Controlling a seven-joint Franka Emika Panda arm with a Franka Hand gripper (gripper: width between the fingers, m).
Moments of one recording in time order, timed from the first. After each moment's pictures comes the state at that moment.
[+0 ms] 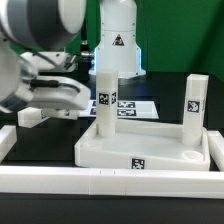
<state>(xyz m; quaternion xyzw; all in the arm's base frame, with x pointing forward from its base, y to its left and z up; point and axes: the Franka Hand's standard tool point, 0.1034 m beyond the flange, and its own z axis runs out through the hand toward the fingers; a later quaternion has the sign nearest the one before) 0.486 -0.159 0.053 -0.88 0.14 0.43 0.12</state>
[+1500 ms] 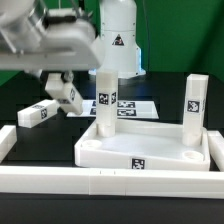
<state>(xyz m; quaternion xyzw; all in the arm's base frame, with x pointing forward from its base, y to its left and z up) 0.517 -0.132 0.125 -0.93 0.14 0.33 0.10</state>
